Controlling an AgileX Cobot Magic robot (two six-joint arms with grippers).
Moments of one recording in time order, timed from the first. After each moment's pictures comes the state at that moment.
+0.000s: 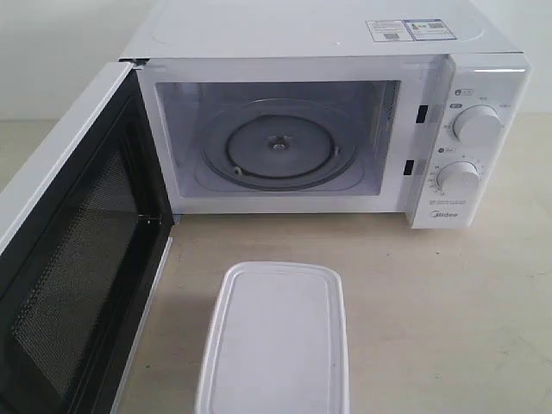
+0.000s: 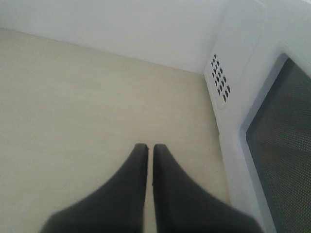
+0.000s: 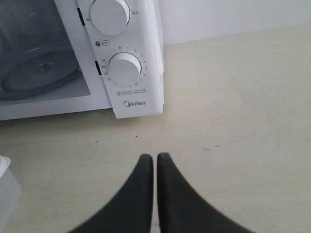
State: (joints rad) left arm -0.02 0.00 0.00 0.12 0.32 -0.32; right arm 0.07 0.00 0.00 0.03 0.35 0.11
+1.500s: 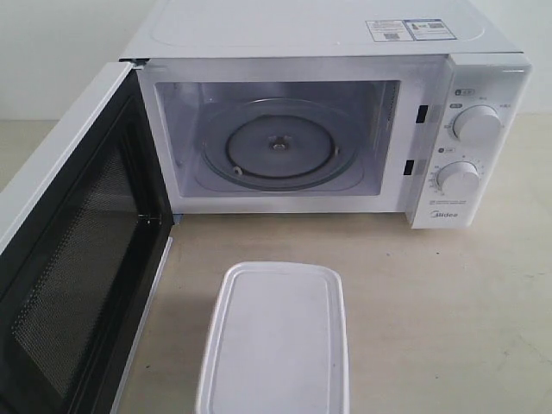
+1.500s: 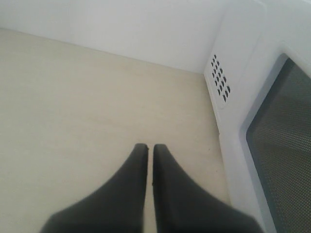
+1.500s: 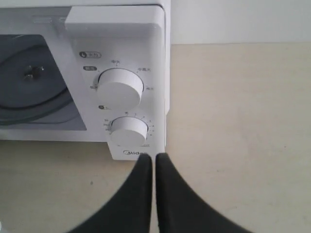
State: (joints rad) left arm -0.02 0.00 0.00 0.12 0.32 -0.32; right arm 0.07 0.85 -0.58 0.11 0.31 -0.08
